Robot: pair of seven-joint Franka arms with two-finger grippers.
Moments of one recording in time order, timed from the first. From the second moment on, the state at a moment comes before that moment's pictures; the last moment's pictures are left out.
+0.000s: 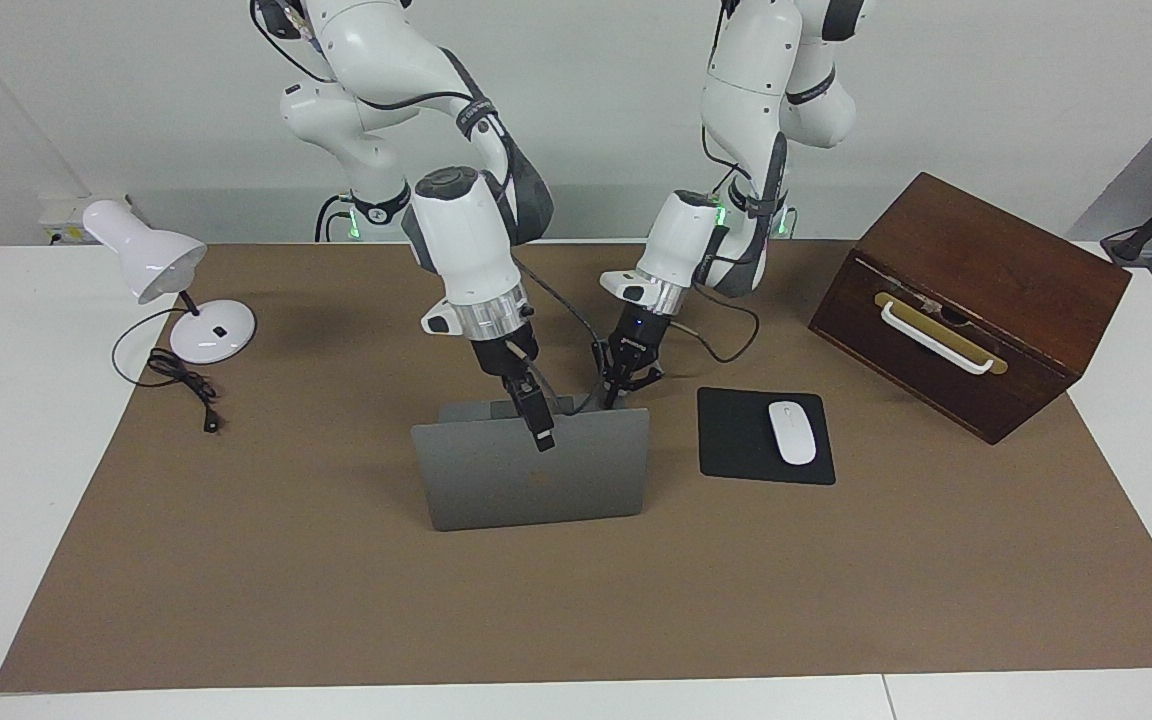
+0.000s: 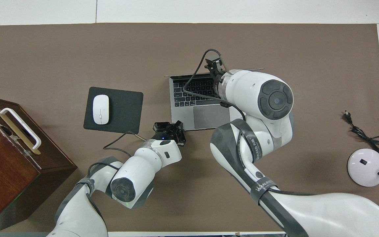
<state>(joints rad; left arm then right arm) -0.70 0.30 0.01 -2.44 -0.06 3.48 -0.02 0.39 0.30 0.07 -1.84 0.04 2.61 1.61</state>
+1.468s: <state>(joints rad) -0.70 0.30 0.01 -2.44 -0.06 3.48 -0.02 0.41 0.19 0.07 -1.96 0.04 2.53 1.65</state>
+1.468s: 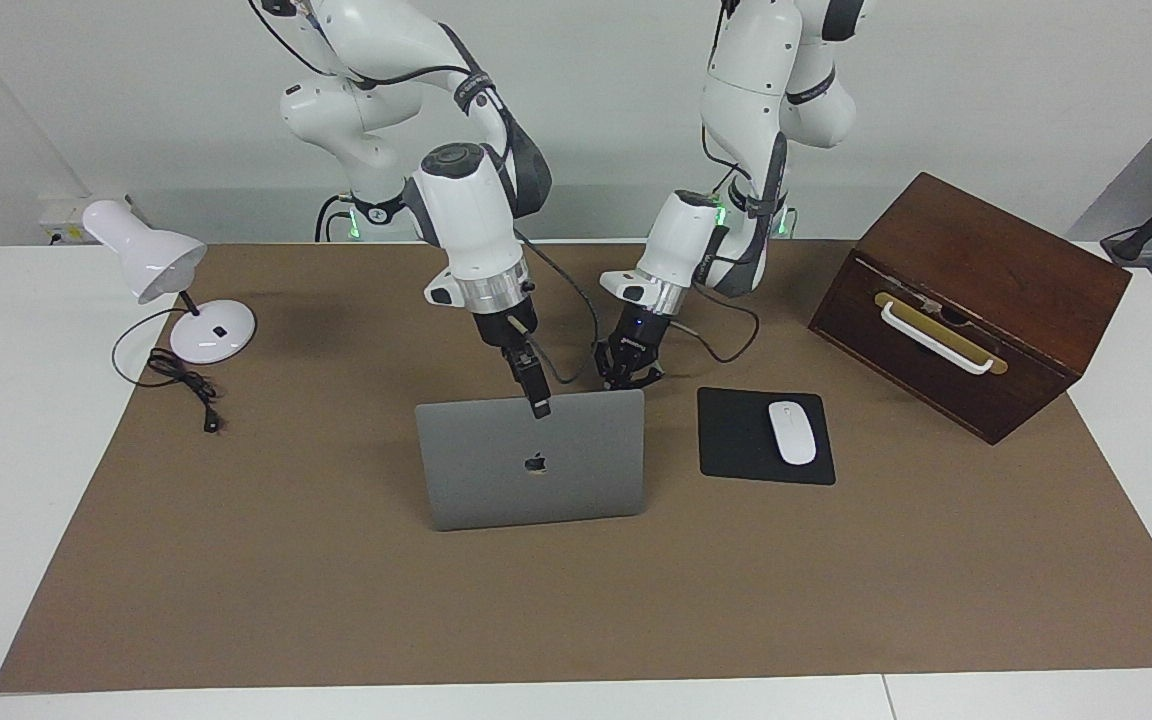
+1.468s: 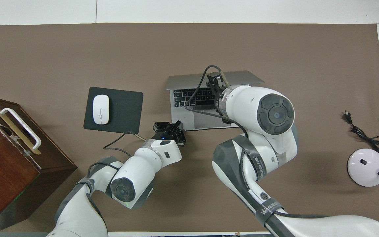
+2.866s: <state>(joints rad) -0.70 0.30 0.01 -2.44 -0.06 3.48 -0.02 0.42 0.12 0.07 -2.13 0.04 2.58 1.66</state>
